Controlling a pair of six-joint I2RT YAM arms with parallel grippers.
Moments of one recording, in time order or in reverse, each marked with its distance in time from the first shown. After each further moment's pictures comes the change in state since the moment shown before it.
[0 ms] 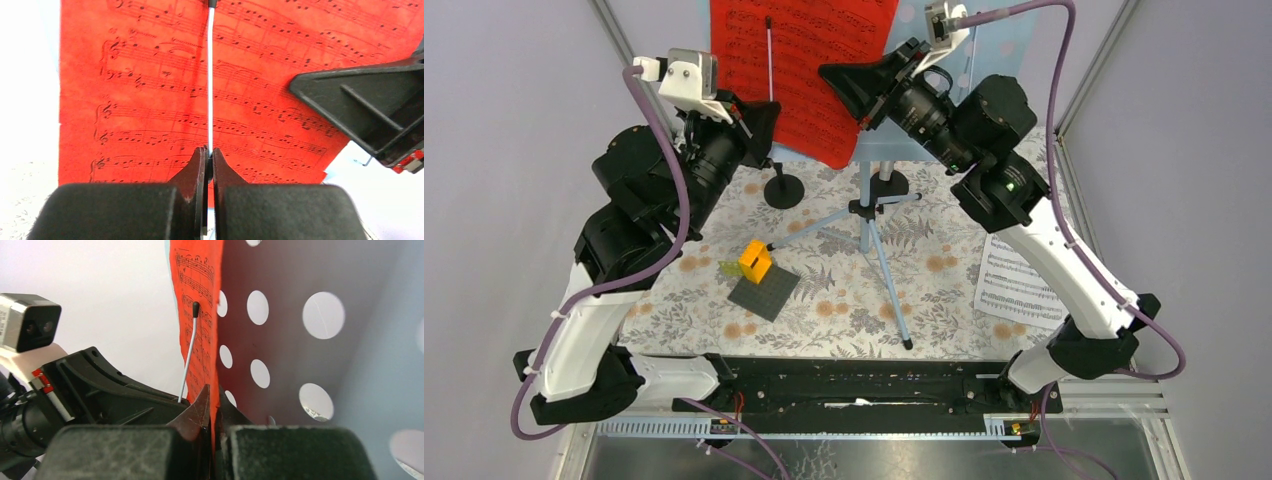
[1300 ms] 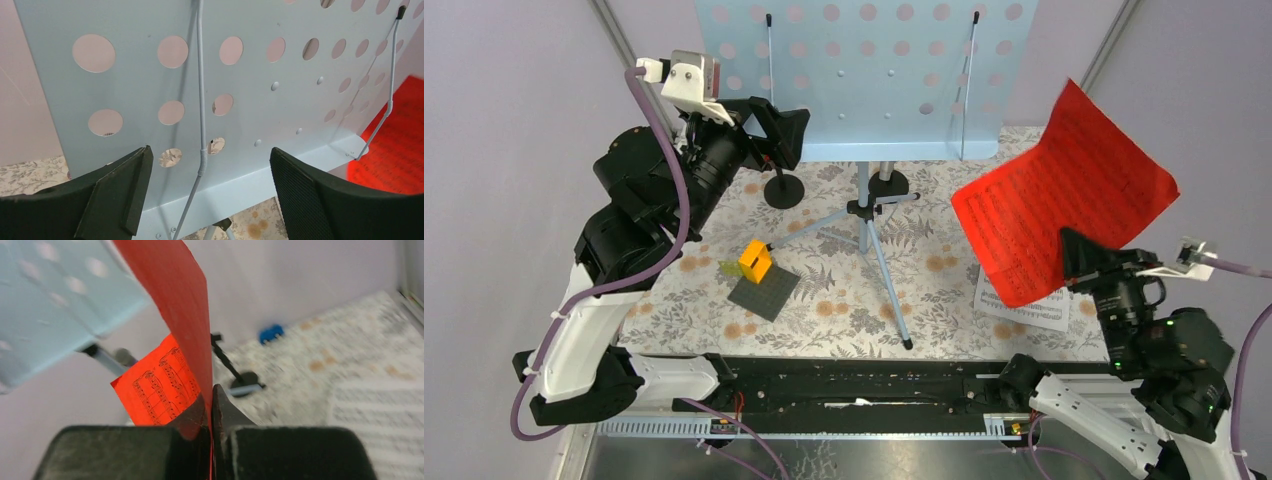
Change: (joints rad) left arm 0.000 -0.011 -0.018 0.000 0.031 -0.009; right arm 0.000 -1.218 -0.912 -0.445 0.818 0.045
